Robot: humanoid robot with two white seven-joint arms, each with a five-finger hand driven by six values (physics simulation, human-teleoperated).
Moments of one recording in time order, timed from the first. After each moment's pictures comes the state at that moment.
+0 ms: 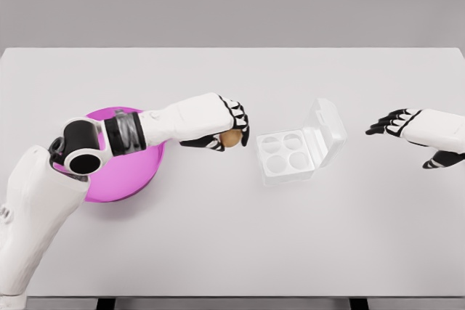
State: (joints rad) left arm -0.46 0.32 -0.41 -1.59 -0.57 -0.61 -0.61; right arm -0.26 -0.98 0.25 -1.55 0.39 -0.61 0.61
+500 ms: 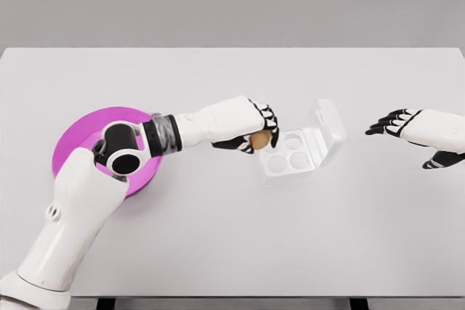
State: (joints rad) left arm -0.47 0.14 -0.41 -1.48 -0.67 -0.61 -0.61; right arm -0.26 -0.98 0.25 -1.55 0.39 -0.61 0.61
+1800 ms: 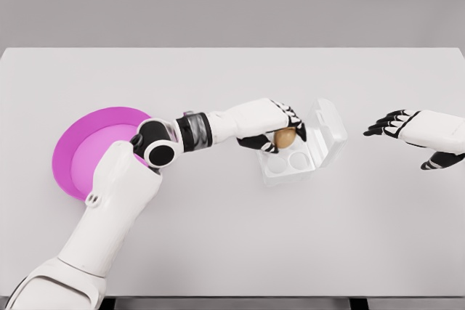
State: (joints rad) left arm -0.53 0.00 -0.41 -1.27 -0.71 -0.61 -0.61; right arm -0.26 -0.98 0.25 -1.55 0.39 -0.61 0.61
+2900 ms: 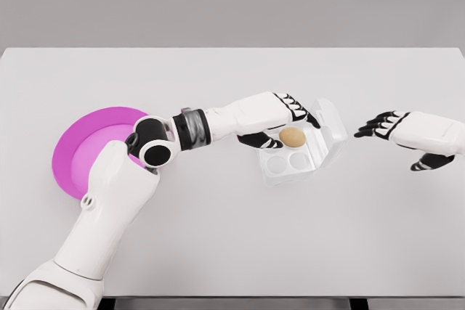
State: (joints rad) left arm -0.52 0.02 -0.40 -1.36 -0.68 -0.61 -0.61; right arm -0.25 -0.95 0.26 -1.57 0.39 -0.61 0.61
